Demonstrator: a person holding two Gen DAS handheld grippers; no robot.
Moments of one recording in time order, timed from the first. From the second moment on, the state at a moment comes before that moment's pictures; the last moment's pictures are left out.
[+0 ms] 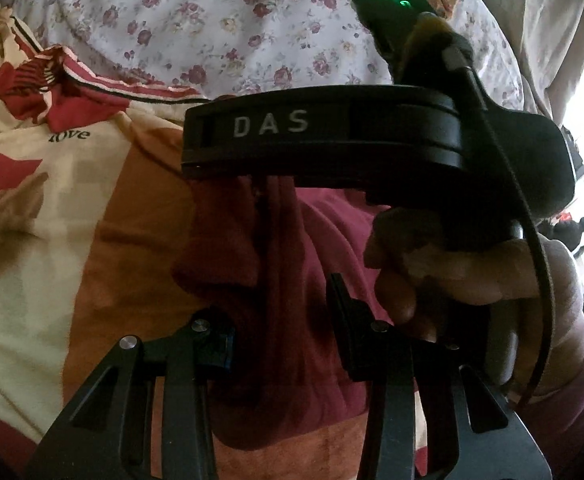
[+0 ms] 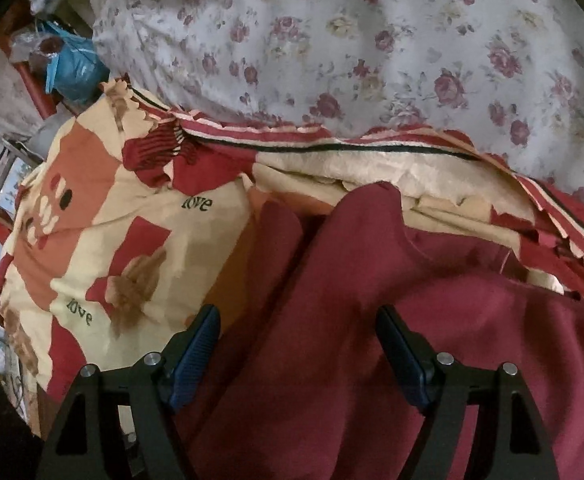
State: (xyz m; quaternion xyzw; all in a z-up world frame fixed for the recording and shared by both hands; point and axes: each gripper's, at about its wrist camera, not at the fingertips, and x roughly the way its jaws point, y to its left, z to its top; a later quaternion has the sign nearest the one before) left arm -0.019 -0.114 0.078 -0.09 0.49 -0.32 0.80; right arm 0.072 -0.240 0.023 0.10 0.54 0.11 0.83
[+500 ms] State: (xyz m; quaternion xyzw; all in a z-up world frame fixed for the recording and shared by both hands) left arm -0.016 -0.111 0.077 -0.09 0.50 -0.31 0.80; right arm 0.065 -0.235 0.031 0.03 0.51 0.13 0.85
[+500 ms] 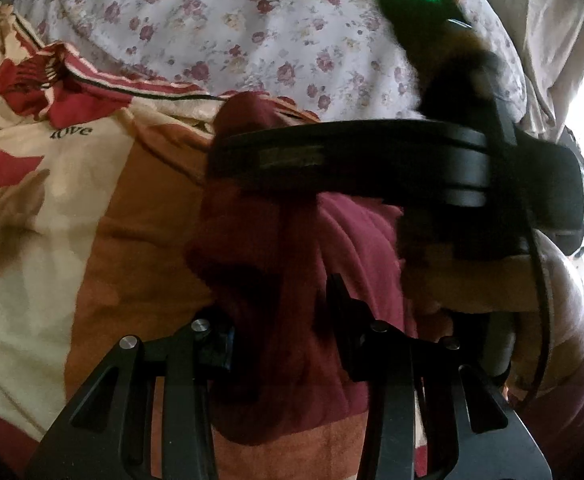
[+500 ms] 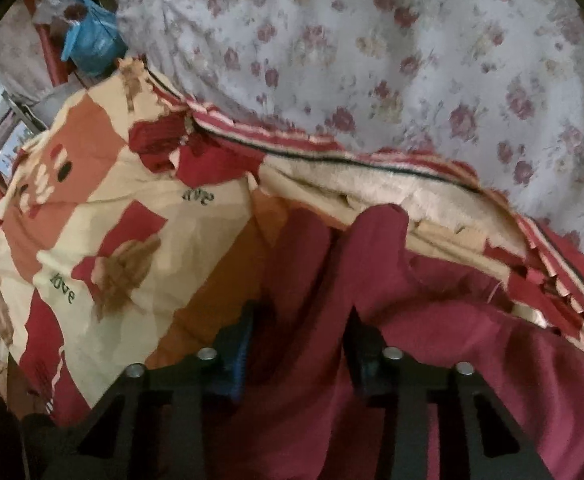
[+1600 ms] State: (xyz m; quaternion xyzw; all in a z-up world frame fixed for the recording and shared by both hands) left arm -0.013 -0.108 0.074 -0.08 0.51 -0.30 0.80; right arm 0.055 -0.270 0.036 0.10 0.50 0.12 0.85
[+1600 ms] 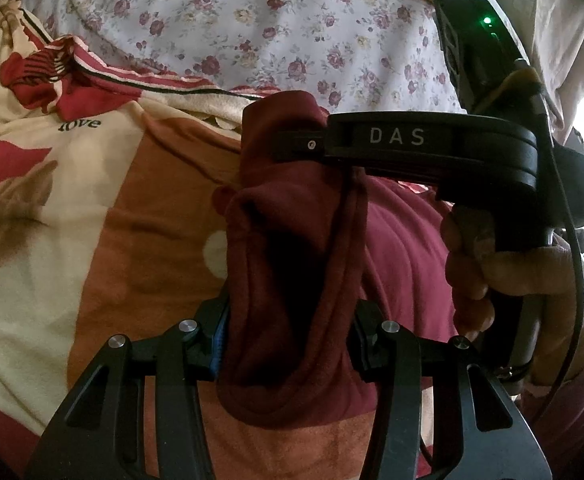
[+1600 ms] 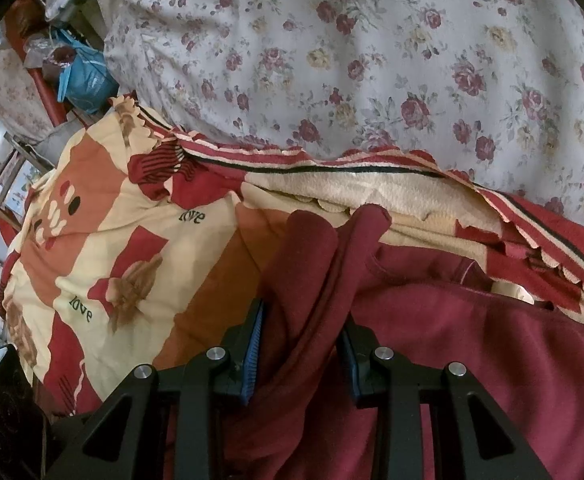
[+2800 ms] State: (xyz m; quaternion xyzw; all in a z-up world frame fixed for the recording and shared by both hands) left arm -0.013 -0.109 0.070 -0.08 0.51 -0.30 0.80; right arm 0.055 -0.269 0.032 0.10 0.51 0.12 0.85
